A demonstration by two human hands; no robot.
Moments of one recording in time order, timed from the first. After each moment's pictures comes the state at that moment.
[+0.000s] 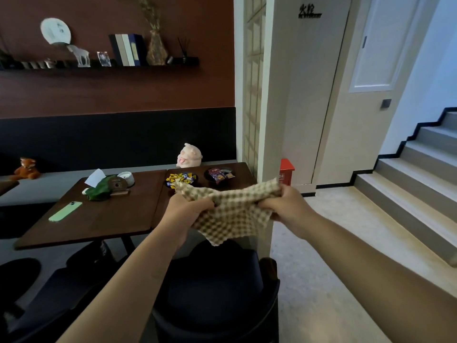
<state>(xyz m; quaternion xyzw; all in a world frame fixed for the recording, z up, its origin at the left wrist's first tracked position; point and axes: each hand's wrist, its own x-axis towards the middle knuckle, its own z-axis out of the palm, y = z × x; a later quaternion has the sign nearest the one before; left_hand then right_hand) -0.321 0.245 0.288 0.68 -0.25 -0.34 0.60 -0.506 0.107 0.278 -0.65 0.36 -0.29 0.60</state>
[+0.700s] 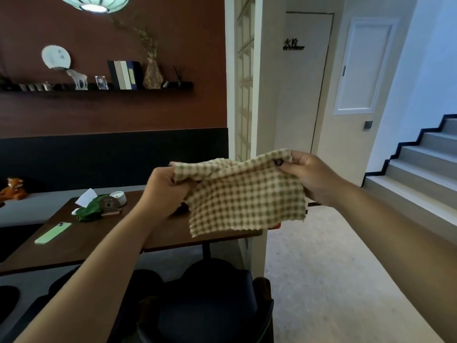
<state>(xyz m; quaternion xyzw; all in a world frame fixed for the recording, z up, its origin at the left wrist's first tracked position) -0.311 0.262 0.359 0.61 -0.54 -0.07 0.58 -0.555 0.078 0.376 -0.72 0.22 -0.33 0.57</state>
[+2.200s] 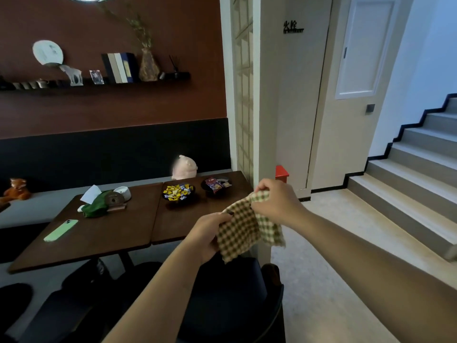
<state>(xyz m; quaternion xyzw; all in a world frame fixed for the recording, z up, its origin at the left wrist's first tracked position) -0.344 0.228 0.260 0.59 -0.21 -0.52 0.58 -0.492 0.125 0.296 -0.84 0.37 -0.30 0.26</state>
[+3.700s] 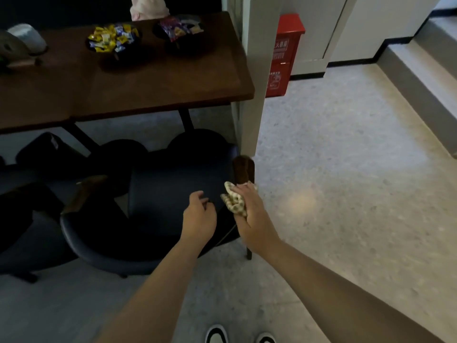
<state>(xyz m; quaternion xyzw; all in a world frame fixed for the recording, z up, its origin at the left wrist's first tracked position) -0.411 0.138 -0.097 0.85 -0.22 -0.32 0.34 -0.547 0.074 -0.102 -0.80 0.35 -0.21 0.44</state>
